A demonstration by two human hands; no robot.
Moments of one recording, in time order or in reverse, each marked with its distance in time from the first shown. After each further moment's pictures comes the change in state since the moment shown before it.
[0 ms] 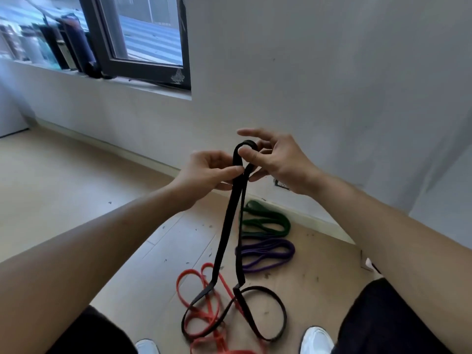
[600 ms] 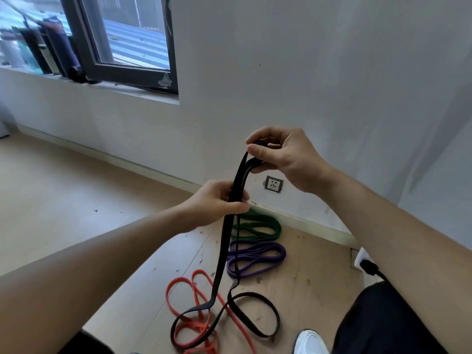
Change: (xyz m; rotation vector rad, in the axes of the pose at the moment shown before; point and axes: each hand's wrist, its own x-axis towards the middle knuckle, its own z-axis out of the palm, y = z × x) left_hand 0.003 -0.035 0.025 0.217 -0.264 -0.014; right_hand -0.010 -0.004 -0.032 0.098 0.072 -0.019
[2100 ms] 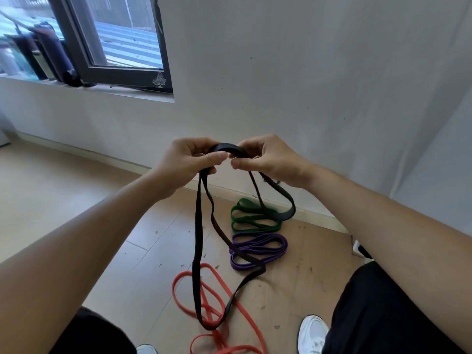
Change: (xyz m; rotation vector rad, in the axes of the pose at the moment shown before) left_hand -0.008 0.048 -0.039 -0.020 0.219 0.170; right_hand -0.002 0.019 0.003 -0.251 -0.178 -0.001
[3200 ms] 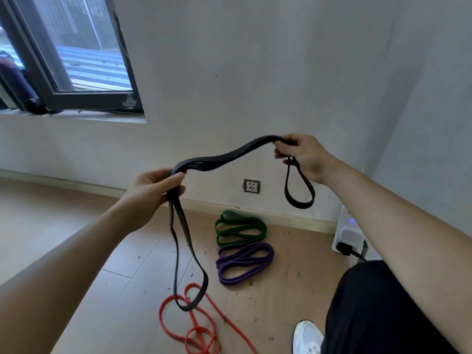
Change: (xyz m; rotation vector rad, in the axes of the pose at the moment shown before) left_hand 0.009 -0.040 -0.010 -0.317 0.041 -0.229; right_hand -0.036 0.054 -0.103 0.228 0.466 0.258
